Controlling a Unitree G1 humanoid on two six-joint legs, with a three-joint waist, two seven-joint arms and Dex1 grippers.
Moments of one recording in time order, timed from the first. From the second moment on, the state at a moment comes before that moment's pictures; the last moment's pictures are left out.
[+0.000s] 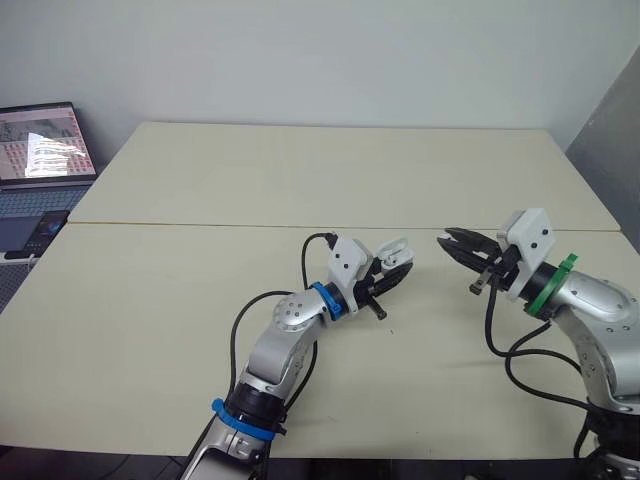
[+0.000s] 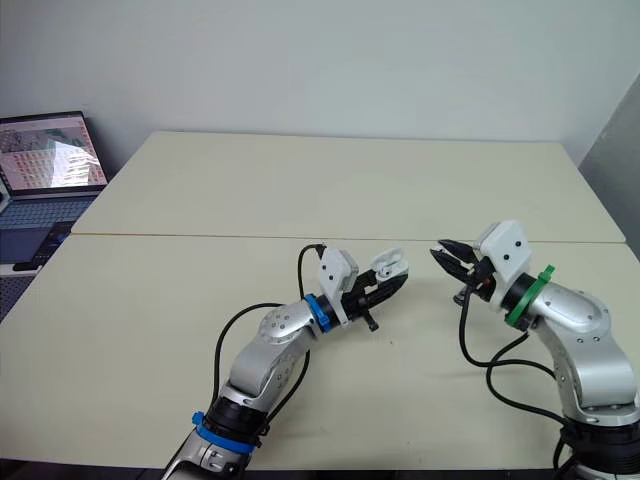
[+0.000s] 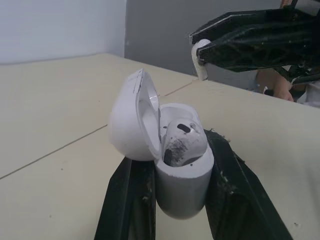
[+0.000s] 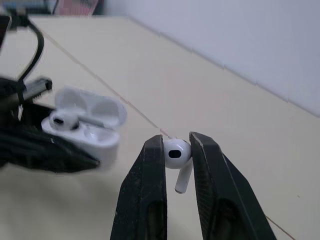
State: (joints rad) left arm -0.38 0.05 -0.27 0.00 -0.23 0.18 -0.62; right arm -0.23 -0.51 -0.18 -0.51 0.36 0.54 0.66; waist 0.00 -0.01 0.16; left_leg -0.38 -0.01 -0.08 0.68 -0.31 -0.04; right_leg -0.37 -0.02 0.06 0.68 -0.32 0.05
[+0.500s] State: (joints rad) left arm -0.36 0.04 -0.26 0.00 -0.29 0.17 -0.67; right arm -0.17 -0.33 -0.05 -0.63 0.46 0.58 0.46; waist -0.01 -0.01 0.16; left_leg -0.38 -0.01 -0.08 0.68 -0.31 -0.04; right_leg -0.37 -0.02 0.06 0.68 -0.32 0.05
